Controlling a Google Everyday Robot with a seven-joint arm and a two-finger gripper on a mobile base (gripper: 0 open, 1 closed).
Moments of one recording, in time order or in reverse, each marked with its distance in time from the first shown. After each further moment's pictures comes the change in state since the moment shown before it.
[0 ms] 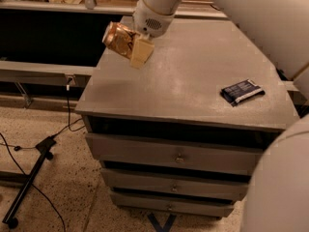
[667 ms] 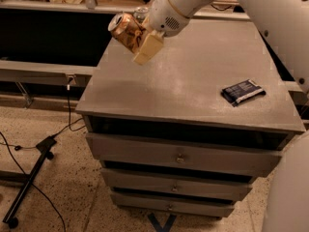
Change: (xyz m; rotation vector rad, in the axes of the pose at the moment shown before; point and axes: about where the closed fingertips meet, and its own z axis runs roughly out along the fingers) arm 0.001 -0.001 -0.015 -0.063 -0.287 -0.035
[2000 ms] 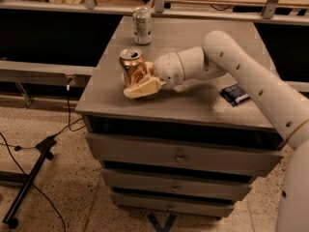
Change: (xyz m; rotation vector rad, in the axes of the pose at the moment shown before) arm 0.026 0.051 0.081 -0.266 -0.681 0.056
